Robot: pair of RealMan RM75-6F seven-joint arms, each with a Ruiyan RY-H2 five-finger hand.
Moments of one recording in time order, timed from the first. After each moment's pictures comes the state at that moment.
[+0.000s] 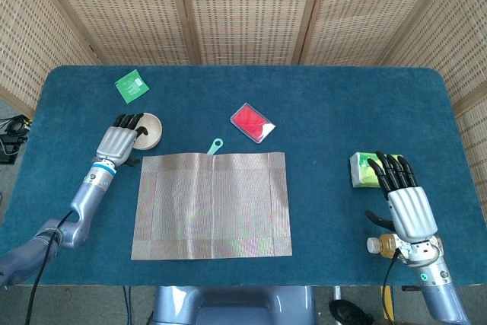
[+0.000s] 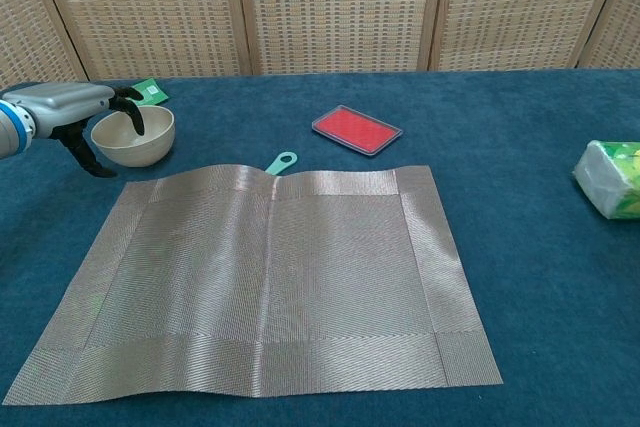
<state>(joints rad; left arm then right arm) -0.77 -1.65 -0.17 -0.83 1.21 0.75 0.06 0.24 -1.26 0.10 -1.56 -1.59 1.47 -0.05</state>
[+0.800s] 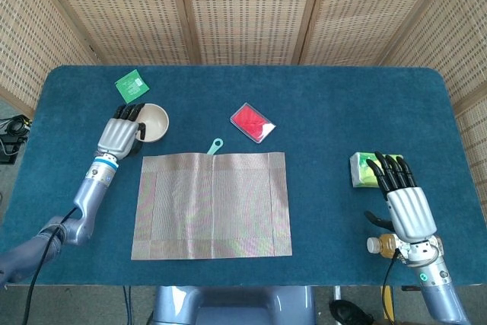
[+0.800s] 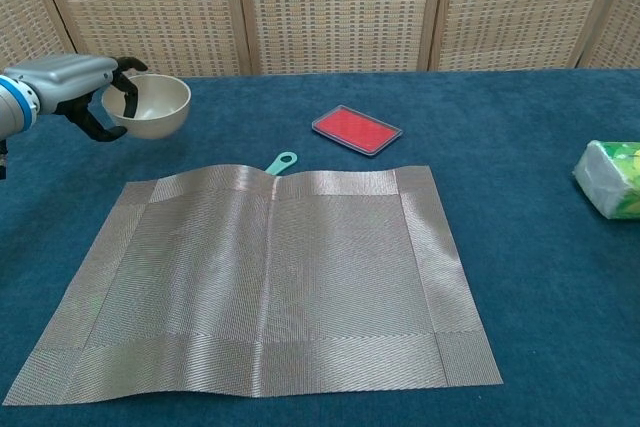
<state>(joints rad) -0.77 -1.62 -0.20 -0.93 1.21 0.85 0.11 0.24 -1.25 0.09 -1.56 -1.59 1.47 -0.04</state>
